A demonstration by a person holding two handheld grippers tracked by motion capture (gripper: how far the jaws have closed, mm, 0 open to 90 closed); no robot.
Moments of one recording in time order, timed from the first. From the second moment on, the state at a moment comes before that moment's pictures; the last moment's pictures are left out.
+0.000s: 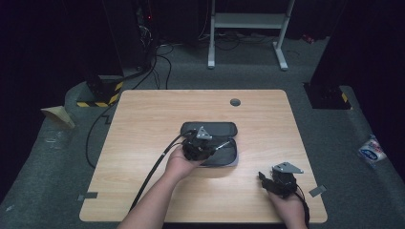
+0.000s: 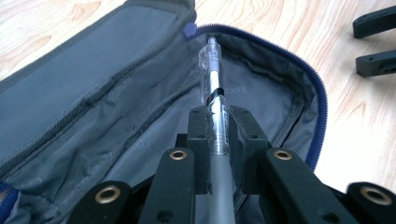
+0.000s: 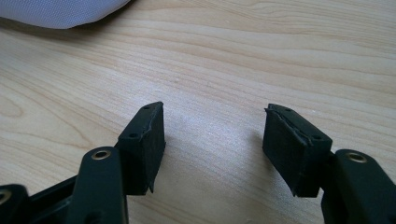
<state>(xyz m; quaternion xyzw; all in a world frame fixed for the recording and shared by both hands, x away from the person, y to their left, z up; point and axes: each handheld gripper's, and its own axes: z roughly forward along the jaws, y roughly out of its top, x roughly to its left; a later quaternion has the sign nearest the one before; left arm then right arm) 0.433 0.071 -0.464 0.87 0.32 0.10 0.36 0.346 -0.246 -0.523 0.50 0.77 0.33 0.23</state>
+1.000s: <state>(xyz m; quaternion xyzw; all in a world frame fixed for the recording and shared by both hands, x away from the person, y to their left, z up) 0.435 0.072 -0.470 0.87 0.32 0.10 0.35 0.346 -0.246 -0.523 0.50 0.77 0.33 0.23</state>
